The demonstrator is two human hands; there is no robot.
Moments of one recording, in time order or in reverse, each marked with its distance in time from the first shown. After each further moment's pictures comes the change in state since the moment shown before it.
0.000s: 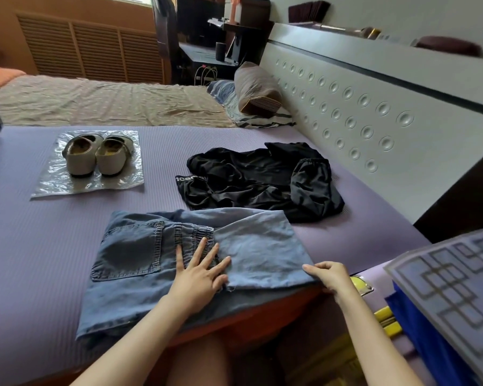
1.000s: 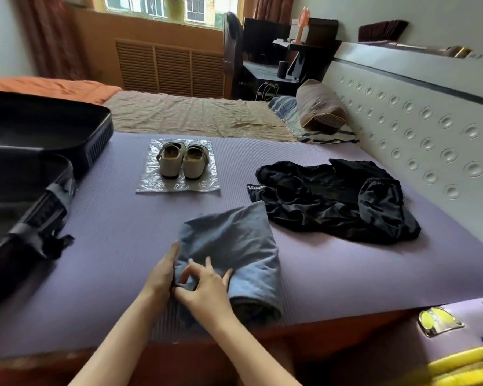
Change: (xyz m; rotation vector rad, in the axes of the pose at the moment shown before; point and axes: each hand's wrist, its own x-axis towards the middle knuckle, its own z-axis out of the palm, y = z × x) left_hand -0.123 -0.148 -0.036 -1.851 0.386 -0.621; right_hand -0.244 -0.093 0.277 -0.257 -0.589 -0.729
